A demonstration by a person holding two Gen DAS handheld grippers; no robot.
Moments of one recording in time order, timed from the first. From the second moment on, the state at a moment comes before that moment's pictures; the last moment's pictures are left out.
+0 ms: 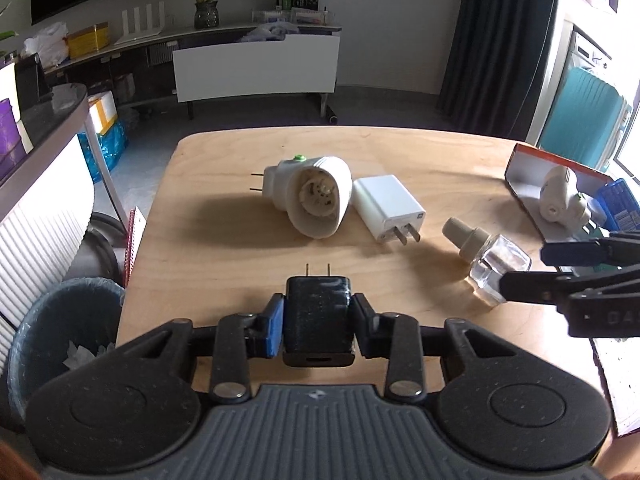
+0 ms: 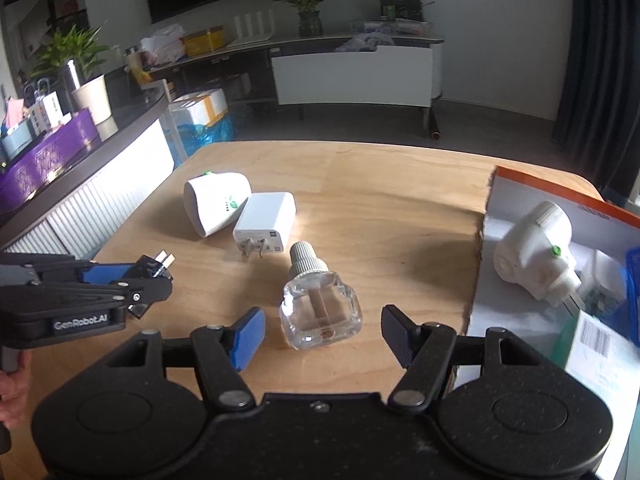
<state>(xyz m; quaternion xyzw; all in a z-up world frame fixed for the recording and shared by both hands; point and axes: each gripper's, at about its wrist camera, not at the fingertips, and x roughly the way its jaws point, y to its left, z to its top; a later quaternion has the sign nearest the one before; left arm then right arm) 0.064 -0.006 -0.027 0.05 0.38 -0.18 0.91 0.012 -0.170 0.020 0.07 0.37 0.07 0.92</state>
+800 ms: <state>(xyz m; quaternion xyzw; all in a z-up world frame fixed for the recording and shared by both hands) 0.054 -0.019 -0.020 0.02 0.38 -0.15 0.91 0.029 -0.156 0.017 0.06 0.39 0.07 0.92</state>
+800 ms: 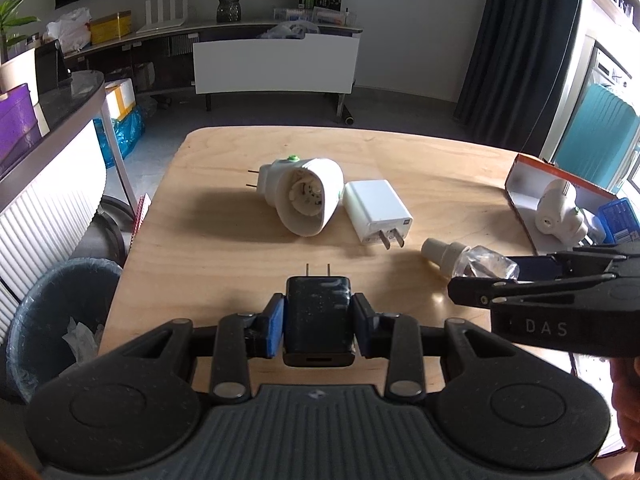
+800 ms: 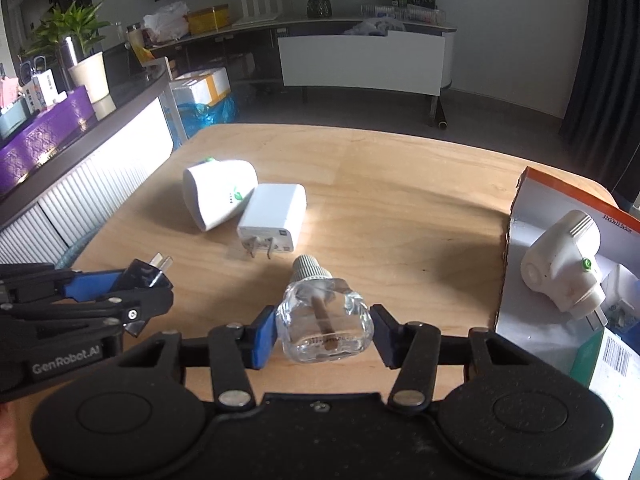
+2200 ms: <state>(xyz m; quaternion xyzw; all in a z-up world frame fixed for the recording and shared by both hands) -0.007 -0.046 0.030 0.02 0.34 -0.17 0.92 -0.073 -0.164 0.081 0.08 0.32 0.05 0.94</state>
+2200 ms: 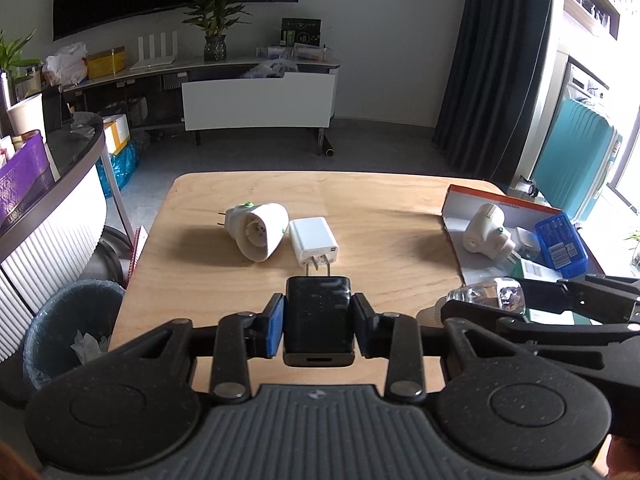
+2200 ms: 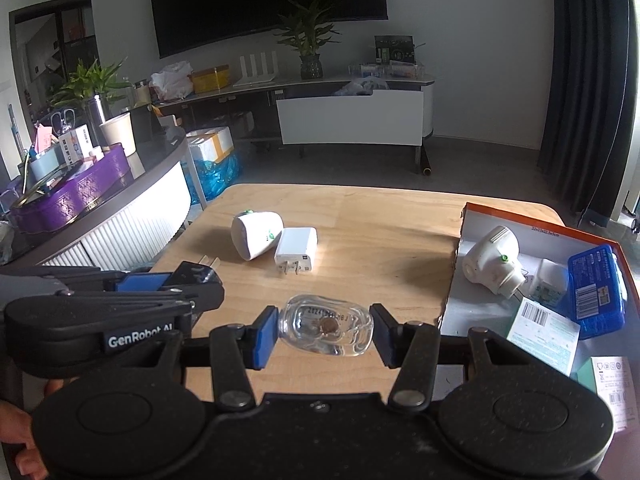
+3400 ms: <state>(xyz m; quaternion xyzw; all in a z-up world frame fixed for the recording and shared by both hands) -0.051 -0.089 0.040 0.05 0.33 -0.21 0.92 -0.140 -0.206 0.093 0.11 0.30 0.01 0.95</state>
